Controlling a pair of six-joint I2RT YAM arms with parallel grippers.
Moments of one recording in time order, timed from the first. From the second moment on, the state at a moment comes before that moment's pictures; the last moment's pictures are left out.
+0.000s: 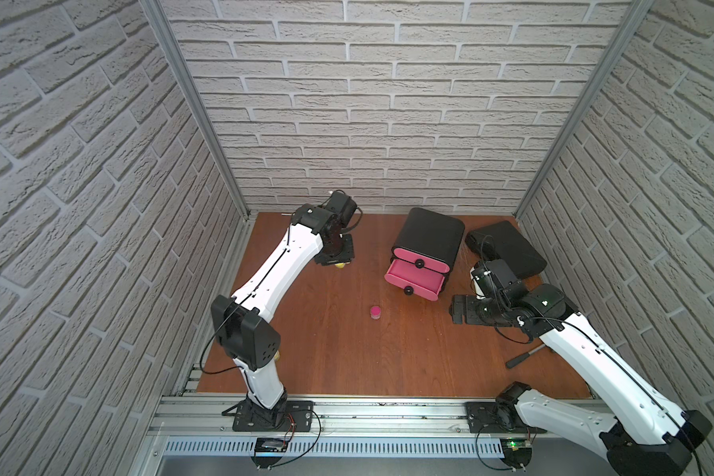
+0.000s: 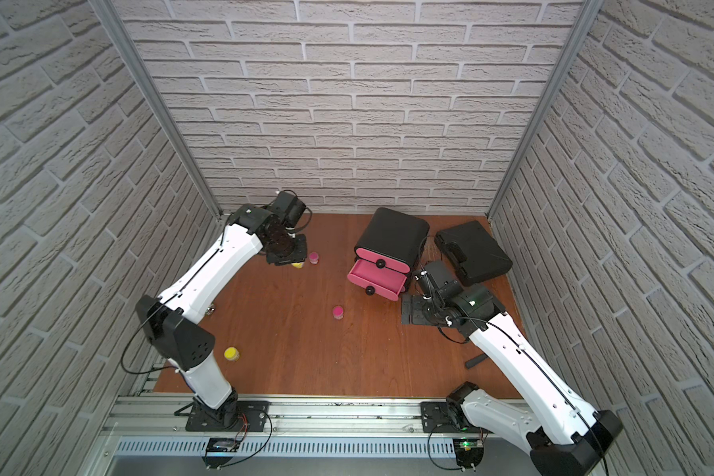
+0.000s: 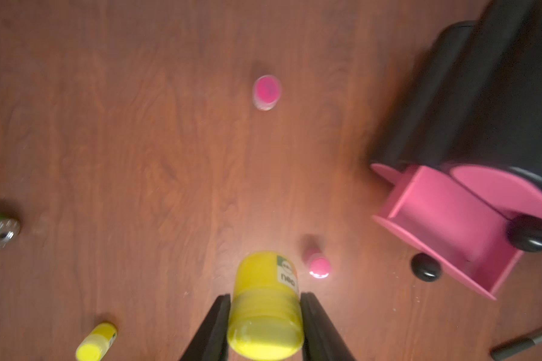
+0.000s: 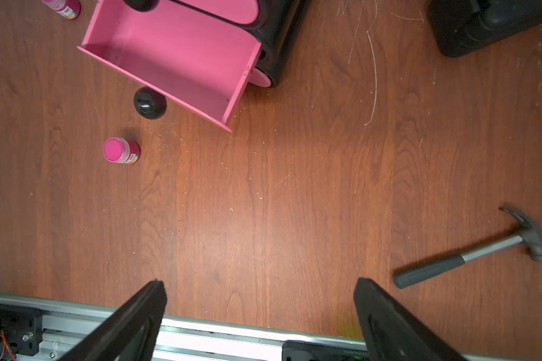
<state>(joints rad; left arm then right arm) -0.54 1.80 1.95 -1.34 -0.10 -0.58 0.49 1.02 1.14 -1.25 0.16 0.57</state>
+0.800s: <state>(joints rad) -0.78 2.26 2.39 -1.34 -0.12 -0.49 0.49 0.88 1.12 -1.34 0.25 0.63</state>
